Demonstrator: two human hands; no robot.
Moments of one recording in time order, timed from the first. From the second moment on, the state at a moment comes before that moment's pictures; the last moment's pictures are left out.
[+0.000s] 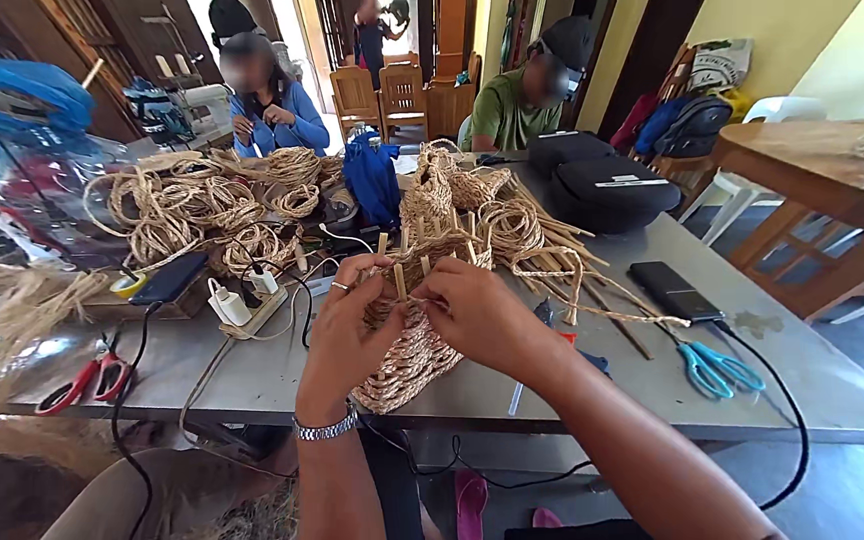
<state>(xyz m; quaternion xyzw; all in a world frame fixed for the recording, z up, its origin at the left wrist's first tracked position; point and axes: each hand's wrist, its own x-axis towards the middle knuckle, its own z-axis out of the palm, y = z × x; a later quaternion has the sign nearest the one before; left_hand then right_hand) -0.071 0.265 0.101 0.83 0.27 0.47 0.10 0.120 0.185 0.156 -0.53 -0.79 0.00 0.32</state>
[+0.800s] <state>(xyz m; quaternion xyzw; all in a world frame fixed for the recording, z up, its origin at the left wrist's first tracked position) -0.061 0.242 0.085 0.78 0.33 0.53 0.11 0.121 0.190 0.129 -0.50 -0.76 -0.03 0.42</state>
